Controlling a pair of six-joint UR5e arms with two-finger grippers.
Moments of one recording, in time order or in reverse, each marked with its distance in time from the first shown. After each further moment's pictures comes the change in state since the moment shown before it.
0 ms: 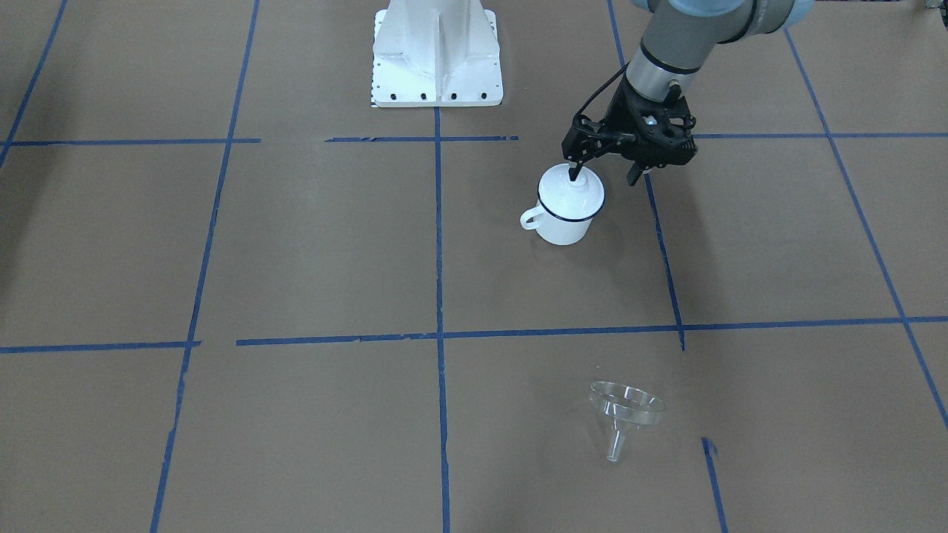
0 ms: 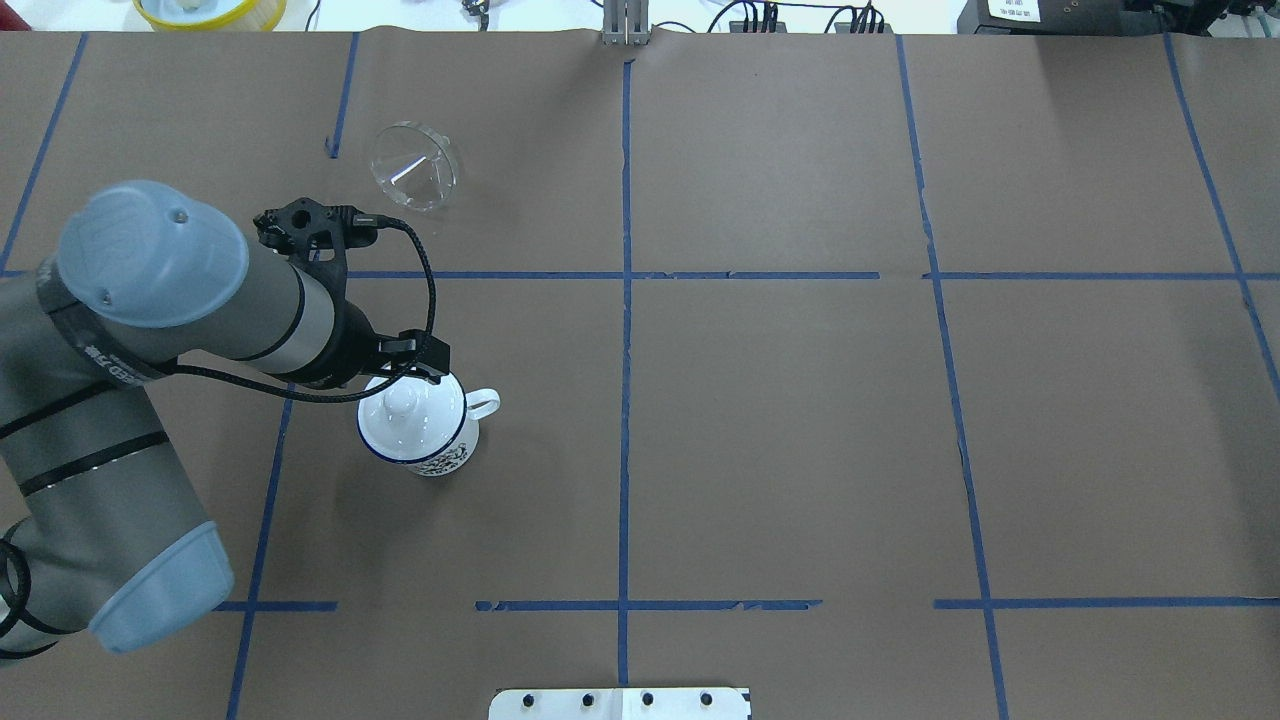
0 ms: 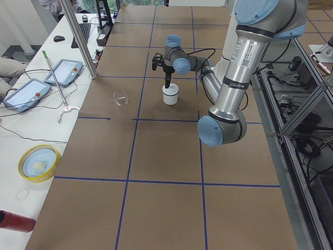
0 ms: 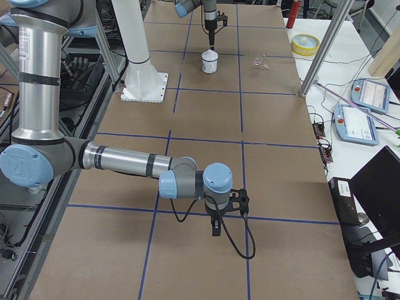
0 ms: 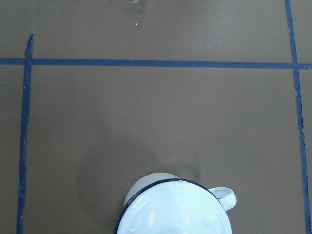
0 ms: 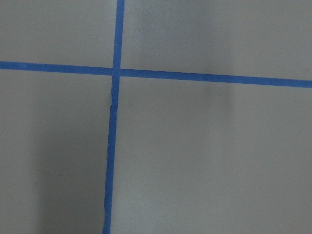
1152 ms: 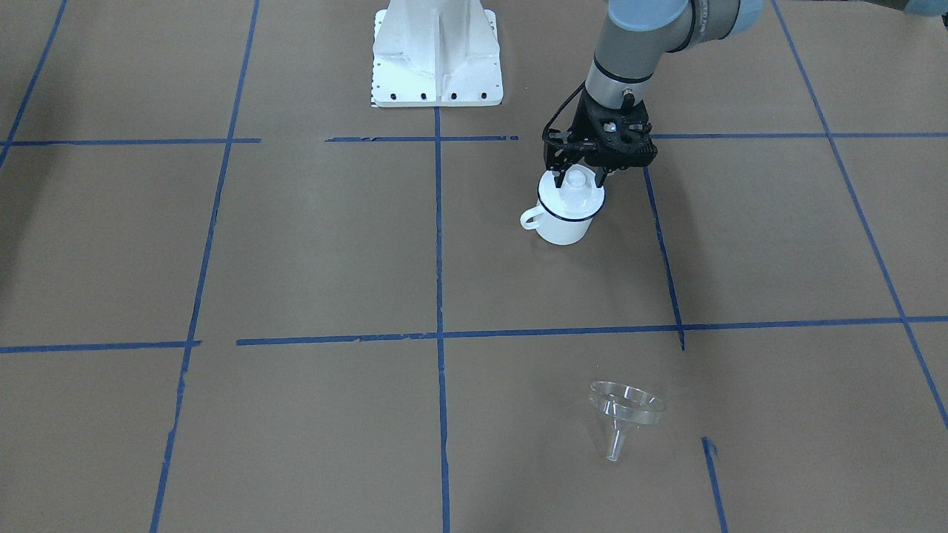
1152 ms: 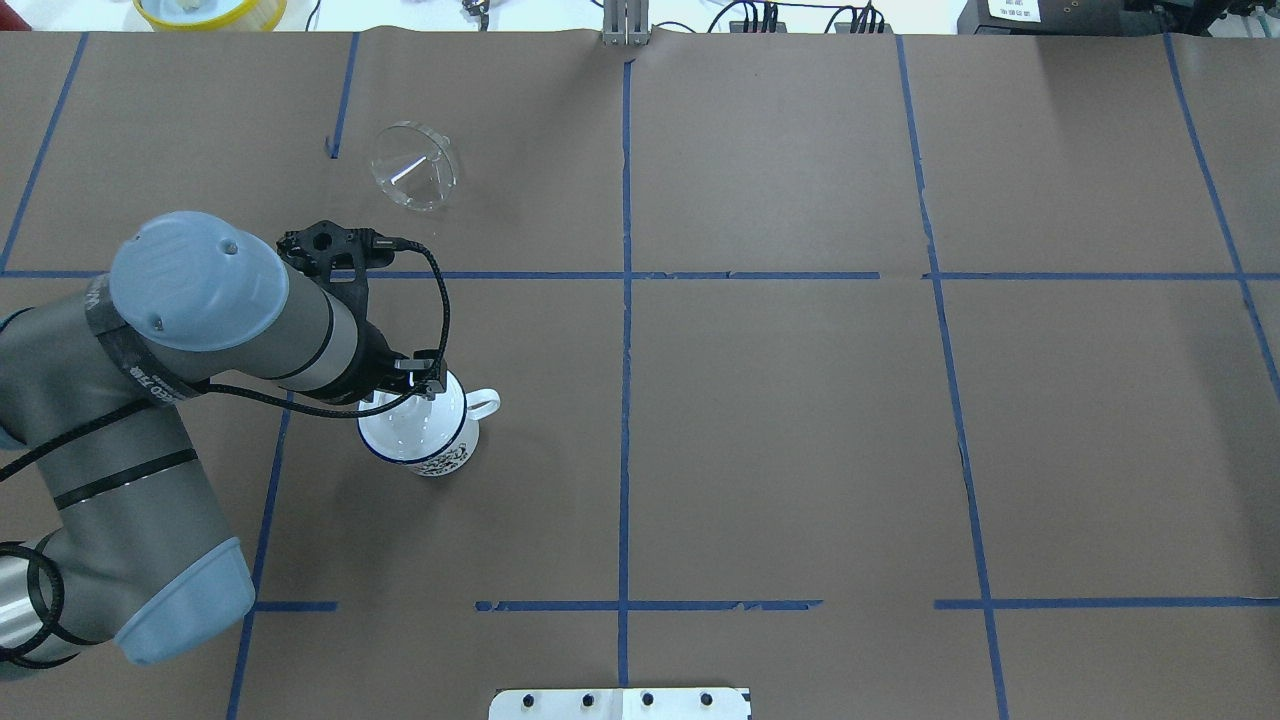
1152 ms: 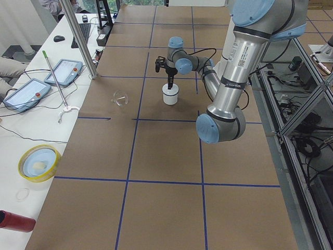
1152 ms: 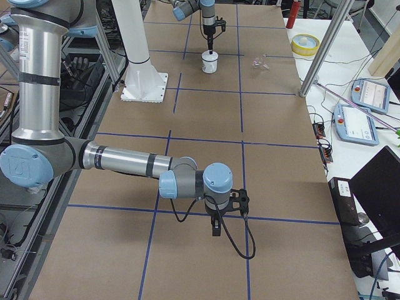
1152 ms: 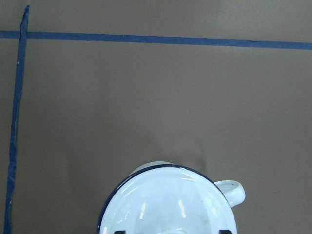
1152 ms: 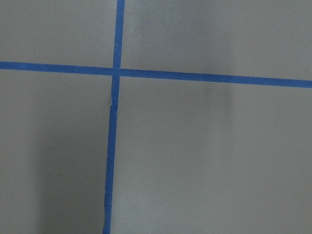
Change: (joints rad) left arm 0.028 -0.006 0.026 0.010 0.027 -0.013; right arm 0.000 0.000 0.000 0.000 0.000 0.000
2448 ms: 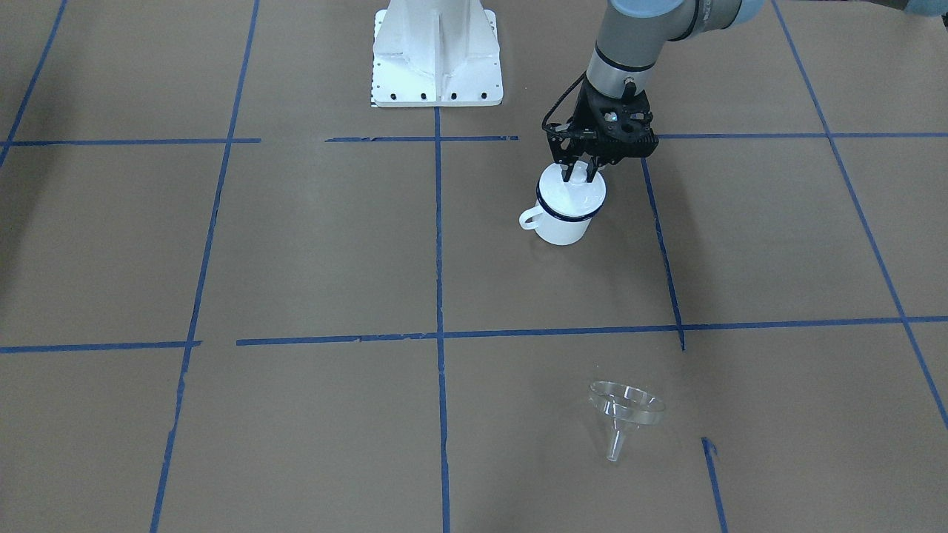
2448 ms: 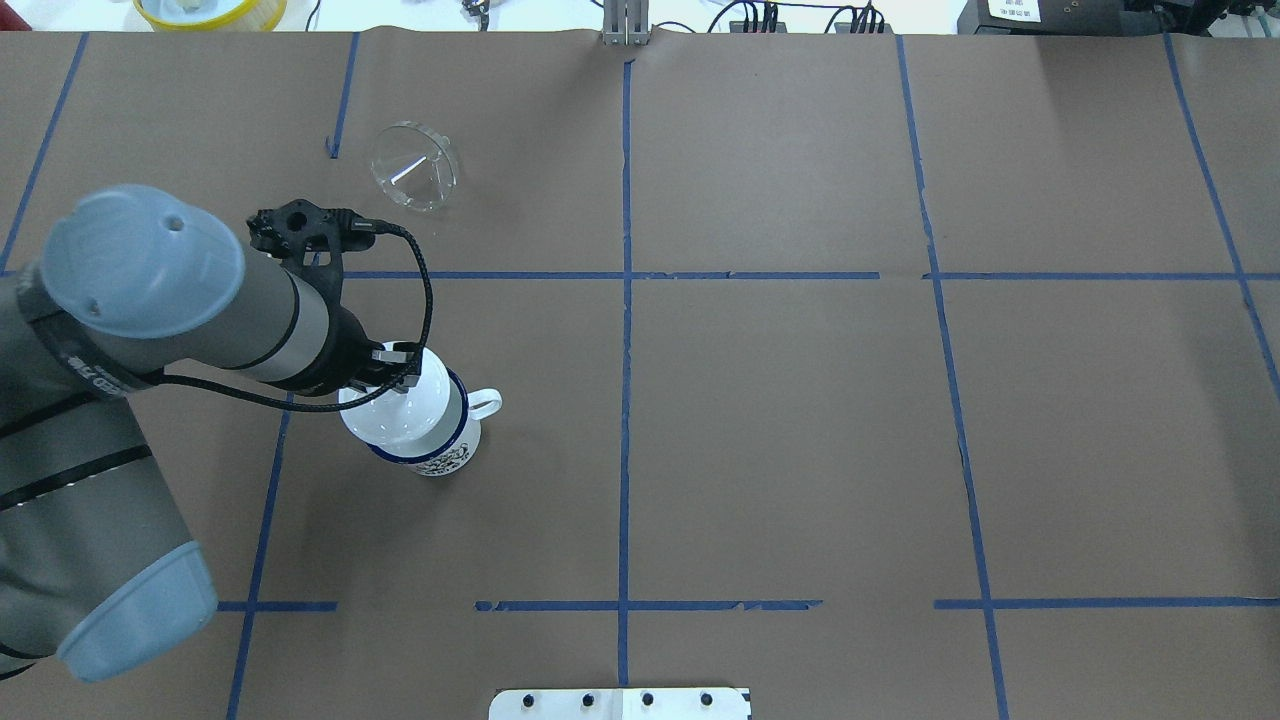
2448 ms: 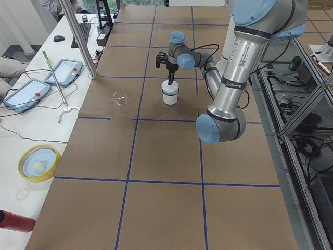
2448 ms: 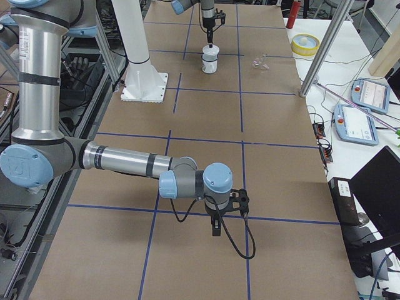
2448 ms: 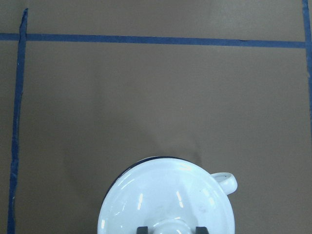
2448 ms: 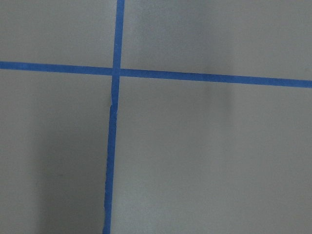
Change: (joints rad) left arm -0.060 0.004 -0.137 0.124 -0.007 0.117; right arm 0.000 0.000 0.000 0.000 0.000 0.000
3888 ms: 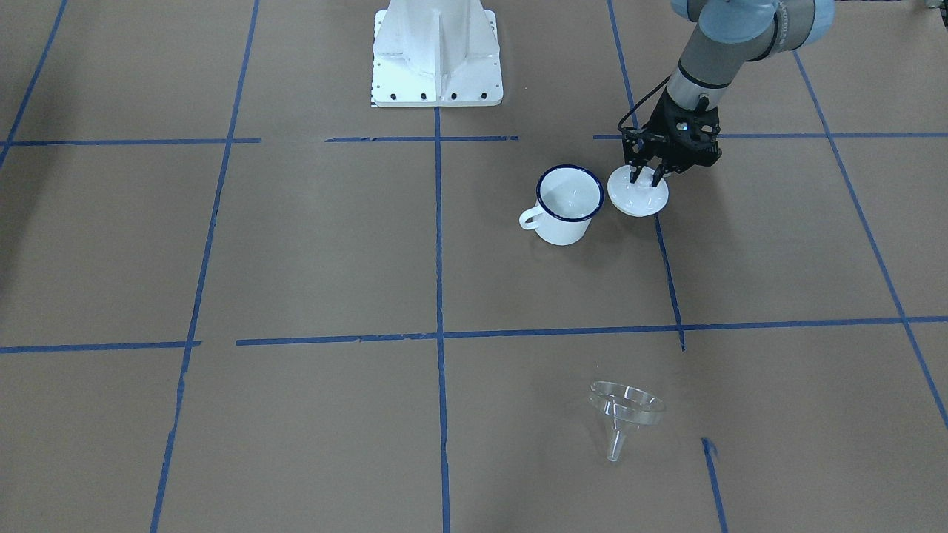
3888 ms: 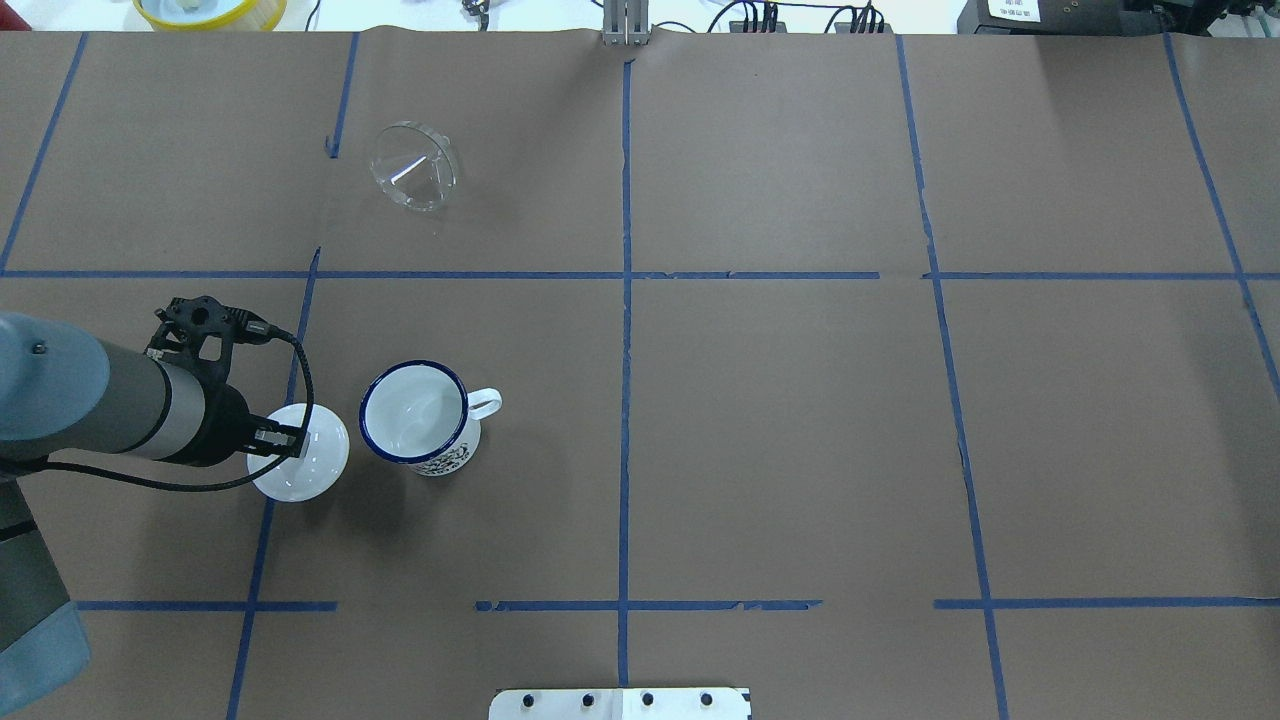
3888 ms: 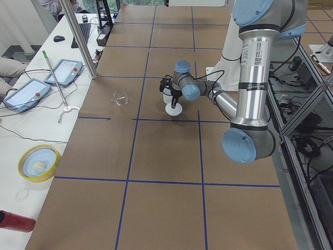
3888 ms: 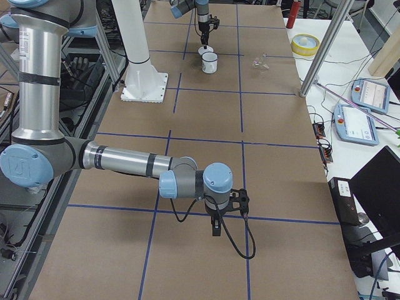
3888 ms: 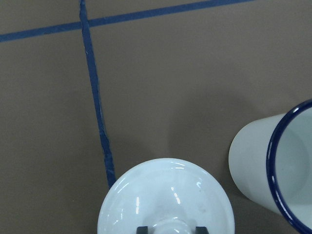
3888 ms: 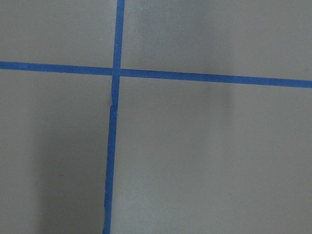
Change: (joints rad) left arm 0.070 0.352 0.120 -0.470 0.004 0.090; right arm 0.000 0.000 0.000 0.000 0.000 0.000
